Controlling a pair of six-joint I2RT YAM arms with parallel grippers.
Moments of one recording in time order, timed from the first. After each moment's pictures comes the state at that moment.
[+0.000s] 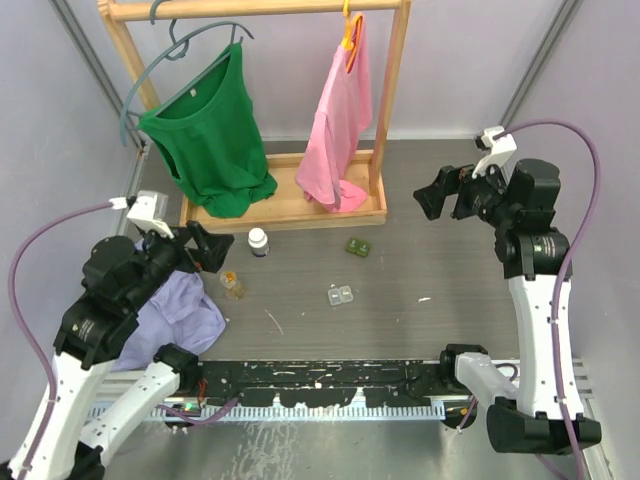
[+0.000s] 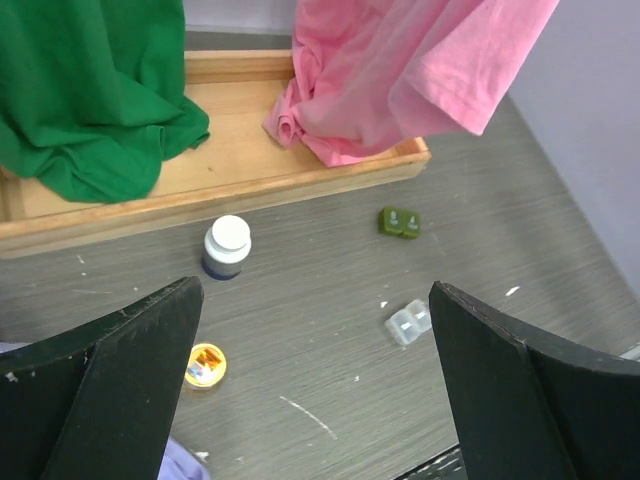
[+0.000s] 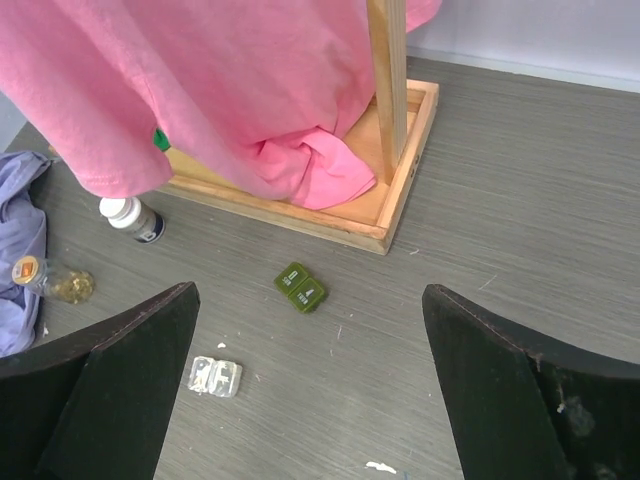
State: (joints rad) left arm -0.46 0.62 1.06 -0.65 -0.01 -0.32; right arm -0.05 0.98 1.29 -0.64 -0.52 0.03
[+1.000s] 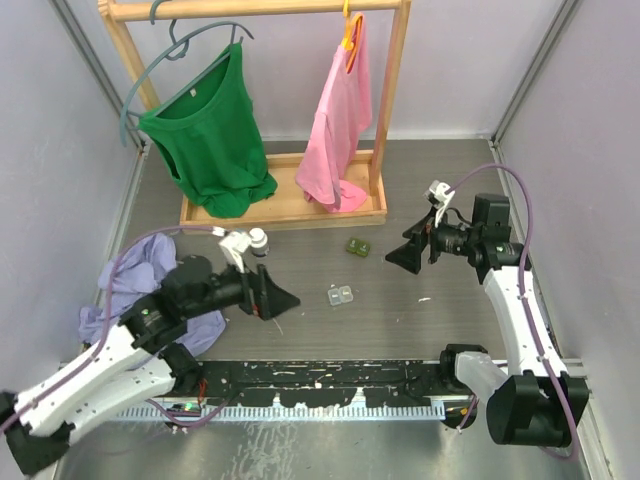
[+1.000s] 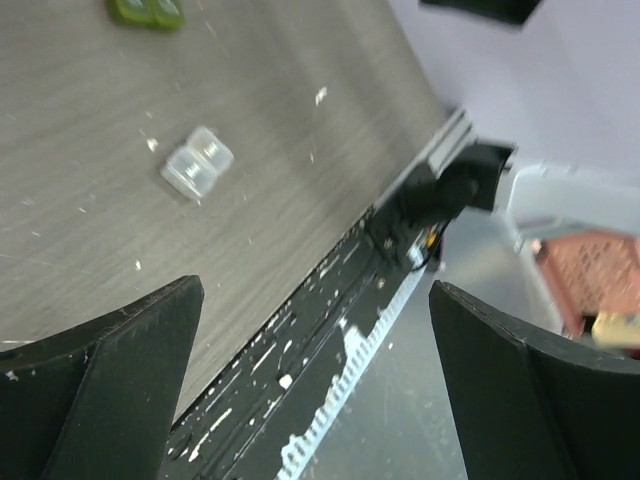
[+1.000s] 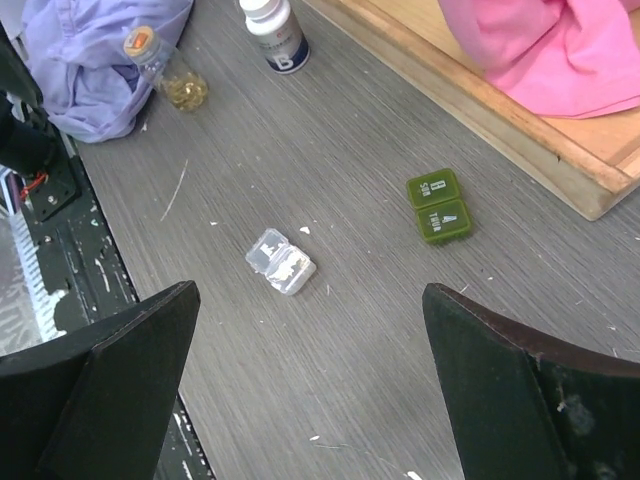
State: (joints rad) left arm -0.72 0.60 0.67 -0.36 0.30 -0.68; right arm -0.06 0.99 0.86 -0.55 -1.03 -0.31
